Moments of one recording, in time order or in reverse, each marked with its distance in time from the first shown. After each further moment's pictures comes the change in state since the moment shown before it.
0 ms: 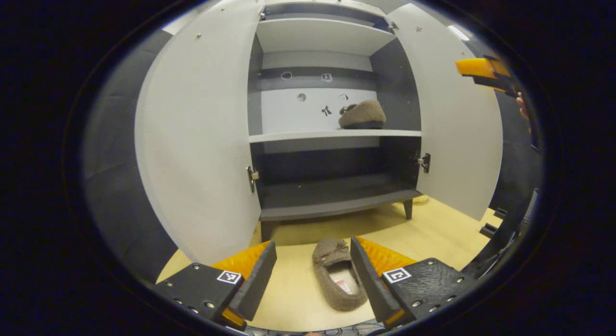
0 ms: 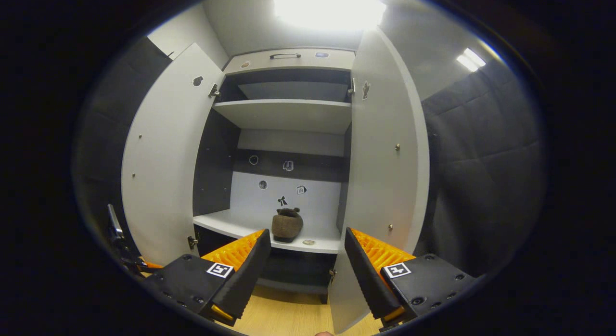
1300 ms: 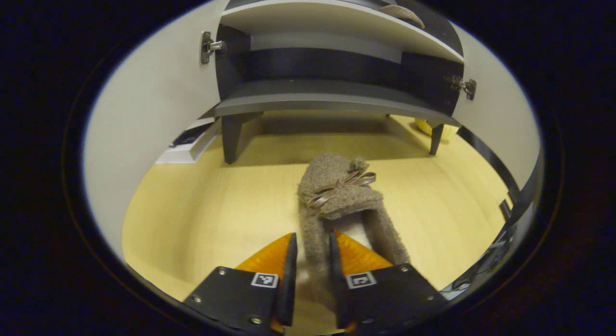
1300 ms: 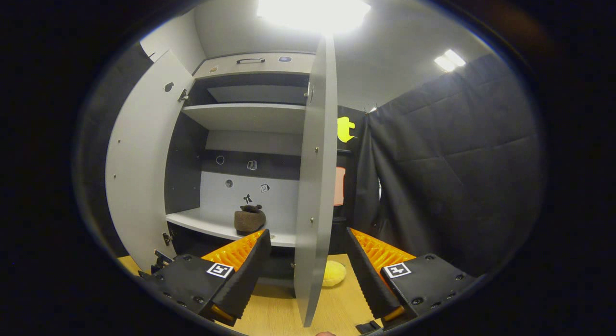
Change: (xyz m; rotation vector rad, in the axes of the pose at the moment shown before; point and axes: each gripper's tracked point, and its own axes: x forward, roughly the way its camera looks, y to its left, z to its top) left arm 0.084 -0.020 -0.153 -0.127 0.487 -0.027; right arm -0.032 -0.073 0.005 0.001 0.013 -0.158
